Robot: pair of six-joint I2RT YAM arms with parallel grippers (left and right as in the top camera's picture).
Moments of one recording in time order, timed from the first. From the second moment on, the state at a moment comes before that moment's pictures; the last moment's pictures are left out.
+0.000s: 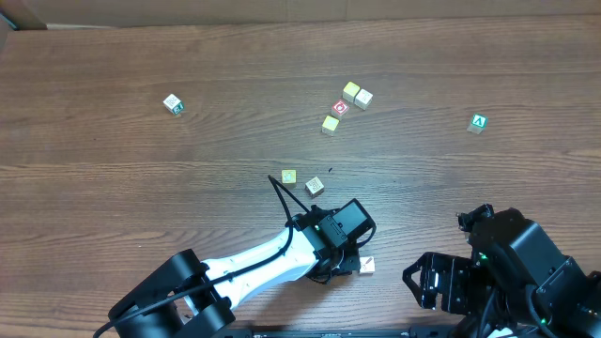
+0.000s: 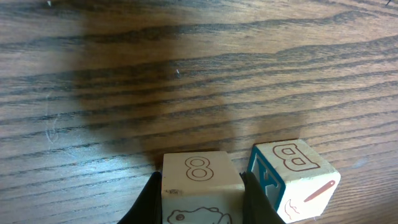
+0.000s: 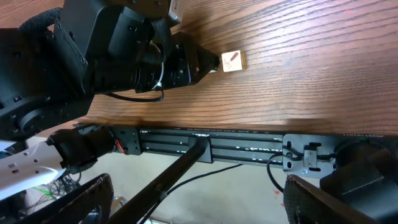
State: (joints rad) left arm -0.97 1.67 0.88 -0.54 0.17 -1.12; right arm 0.70 0.88 1.38 -1.64 -0.18 0.87
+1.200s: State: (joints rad) left arm -0.97 1.55 0.88 -0.61 0.07 -1.07; right arm 0.70 0.88 1.38 -1.64 -0.19 0.86
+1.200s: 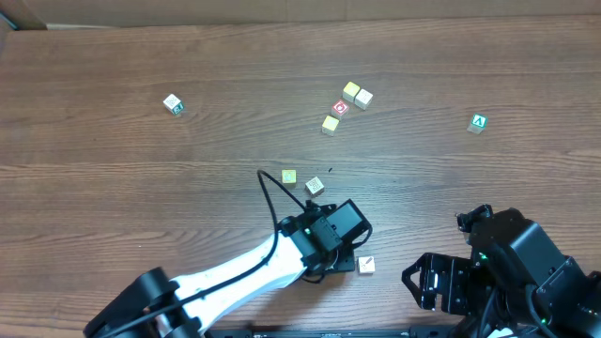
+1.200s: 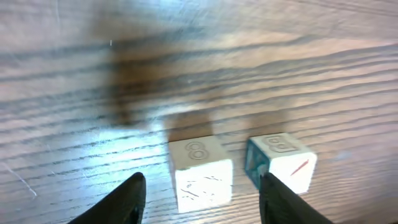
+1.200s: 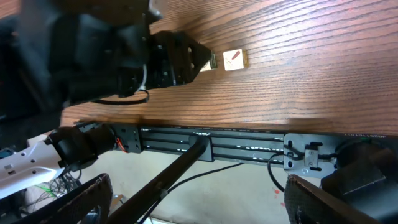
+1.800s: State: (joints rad) left arm -0.97 1.54 0.88 -0.74 -0.03 -1.04; right arm 0.70 0.88 1.38 -1.64 -0.19 0.85
